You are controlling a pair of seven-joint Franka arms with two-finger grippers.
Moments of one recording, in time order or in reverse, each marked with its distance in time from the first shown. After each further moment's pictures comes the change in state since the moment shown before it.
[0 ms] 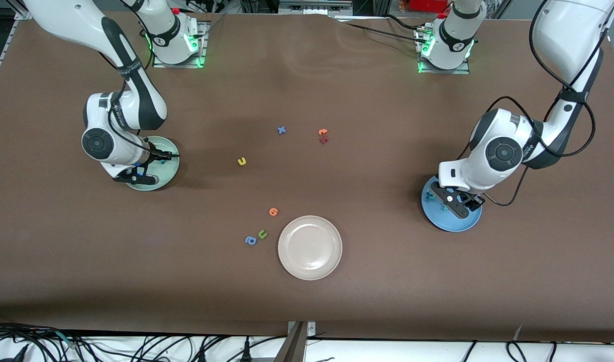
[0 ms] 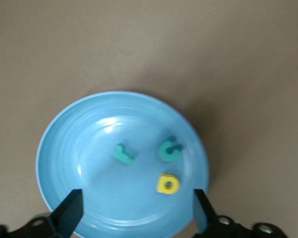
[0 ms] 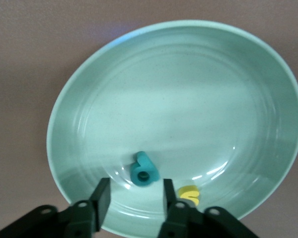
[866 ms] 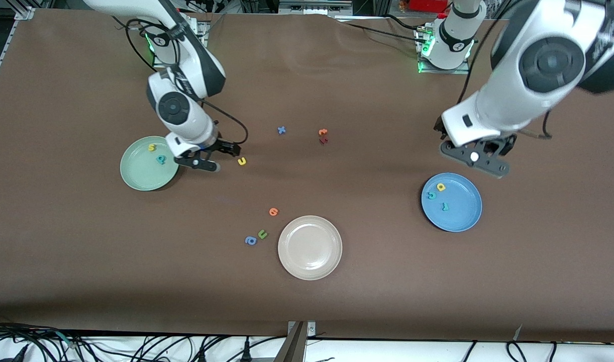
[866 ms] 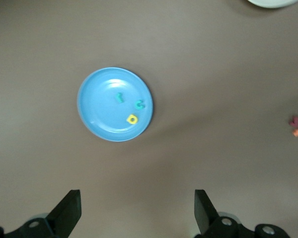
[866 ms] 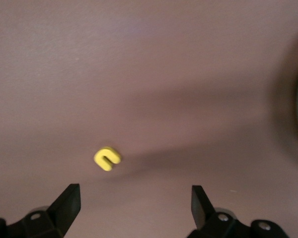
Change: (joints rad) left arm -0.137 -0.213 -0.071 0.475 -0.105 -0.716 -0.461; right arm 0.041 -0.007 0.374 0.028 0.008 0.165 0.545
